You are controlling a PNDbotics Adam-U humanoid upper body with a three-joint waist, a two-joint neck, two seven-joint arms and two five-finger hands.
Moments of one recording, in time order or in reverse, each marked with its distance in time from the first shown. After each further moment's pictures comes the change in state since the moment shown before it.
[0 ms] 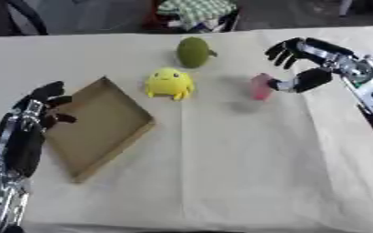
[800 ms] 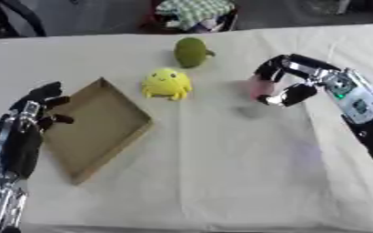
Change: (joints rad) left arm 0.000 0.000 0.000 0.000 0.004 0.000 -0.001; right arm -0.004 0.046 0.008 0.074 0.104 -0.033 -0.009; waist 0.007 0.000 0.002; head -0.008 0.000
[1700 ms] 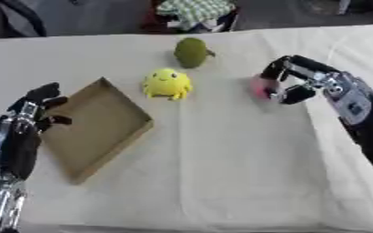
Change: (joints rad) left arm 0.000 0.000 0.000 0.000 0.000 0.002 -0.002; right arm -0.020 0.015 -0.037 0.111 0.179 -0.015 -0.162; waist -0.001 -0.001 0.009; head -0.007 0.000
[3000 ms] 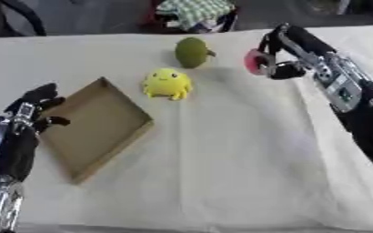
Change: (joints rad) left arm -0.003 -0.001 -0.004 0.000 0.000 0.000 -0.004; right arm -0.081 0.018 0.047 -0.117 0.035 -0.007 -0.182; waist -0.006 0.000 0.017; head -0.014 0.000
